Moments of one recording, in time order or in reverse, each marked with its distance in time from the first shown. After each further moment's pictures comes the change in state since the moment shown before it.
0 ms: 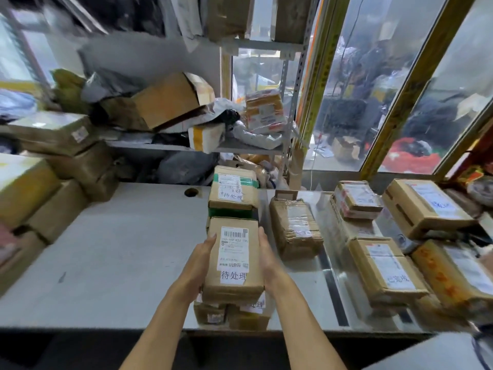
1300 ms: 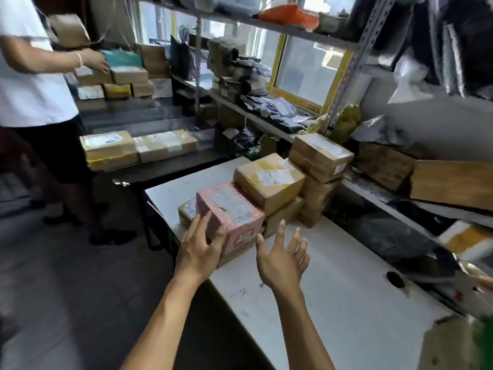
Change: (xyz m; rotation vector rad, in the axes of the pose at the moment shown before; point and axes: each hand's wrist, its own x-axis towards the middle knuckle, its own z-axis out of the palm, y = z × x) left_hand -0.072 -0.104 -0.512 0.138 1.007 0.082; right_hand 0.016 0.022 0.546 -1.336 -0.189 -0.535
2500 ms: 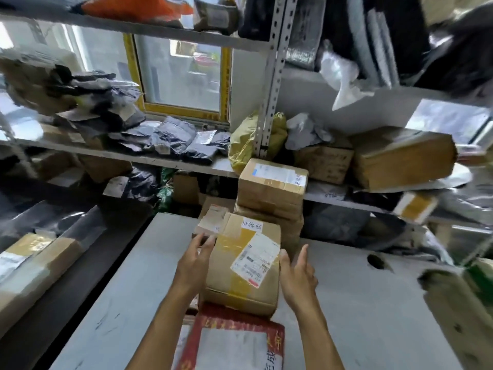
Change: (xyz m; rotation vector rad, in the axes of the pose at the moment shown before) left_hand 0.386 0.058 0.088 -0.182 -0.684 0.083; right_hand 0.246 -0.071 0.000 0.573 0.394 0.640
